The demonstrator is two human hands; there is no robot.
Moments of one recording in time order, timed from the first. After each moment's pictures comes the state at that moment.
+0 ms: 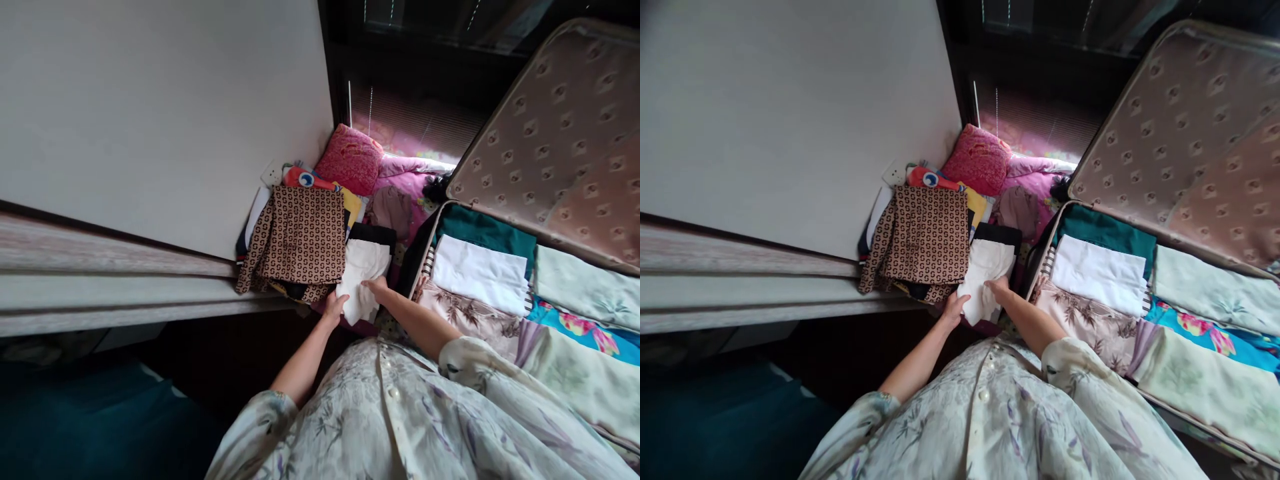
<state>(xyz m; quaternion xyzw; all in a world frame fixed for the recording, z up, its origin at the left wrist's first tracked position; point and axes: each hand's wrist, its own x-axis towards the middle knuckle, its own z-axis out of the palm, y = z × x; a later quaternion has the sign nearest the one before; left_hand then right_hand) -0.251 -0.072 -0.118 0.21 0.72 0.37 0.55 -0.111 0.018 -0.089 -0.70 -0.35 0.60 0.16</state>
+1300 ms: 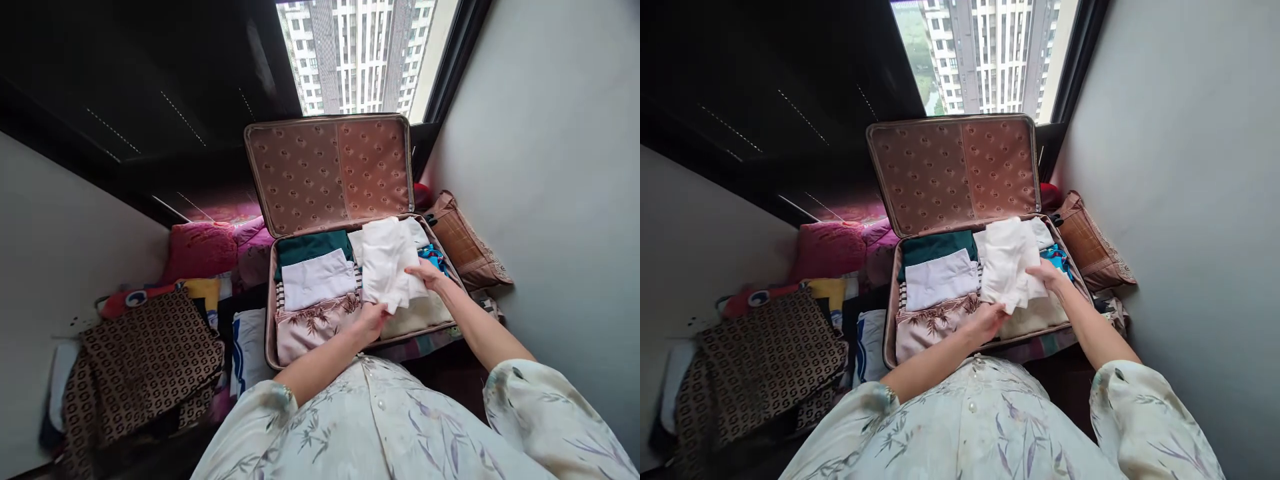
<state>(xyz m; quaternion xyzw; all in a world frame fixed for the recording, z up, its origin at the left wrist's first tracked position) 0.219 -0.092 0.045 0.22 0.49 0.20 0.82 0.439 -0.089 0.049 -0.73 -0.23 0.47 0.43</state>
